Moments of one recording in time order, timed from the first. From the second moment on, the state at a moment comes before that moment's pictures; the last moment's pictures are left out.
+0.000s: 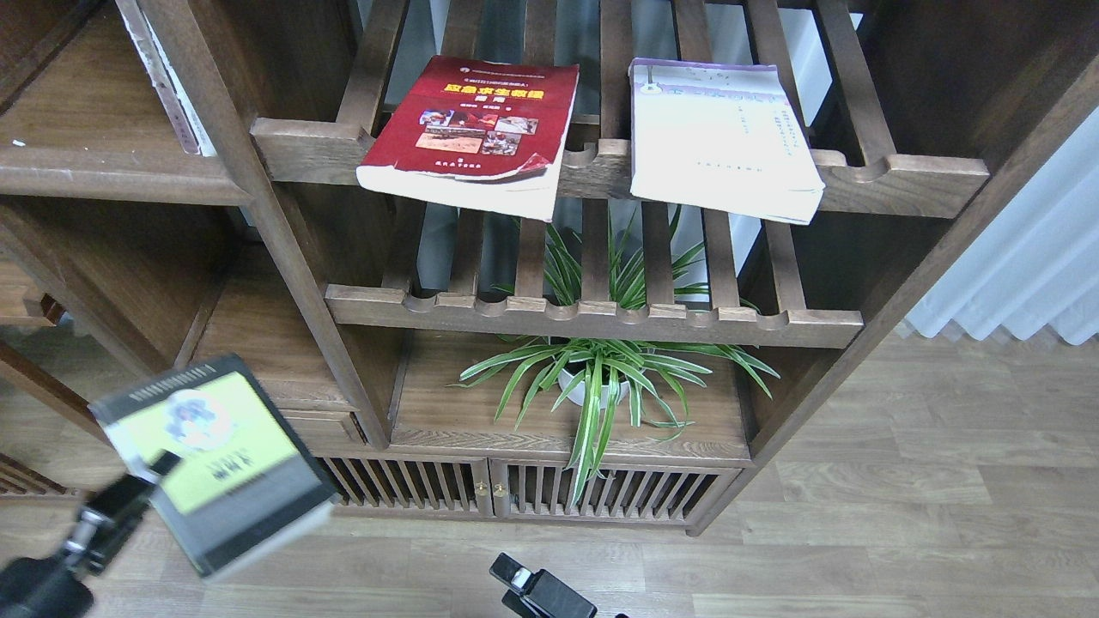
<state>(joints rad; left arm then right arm) 0.51 0.72 -1.65 -1.51 -0.24 -0.49 0.08 -0.26 0.01 0.75 1.14 0.01 0.58 -0.15</state>
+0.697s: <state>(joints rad) 0.34 0.95 -2.01 -1.50 -0.22 -0.49 0.34 -0.26 0.01 0.75 1.13 0.01 0.58 -0.16</state>
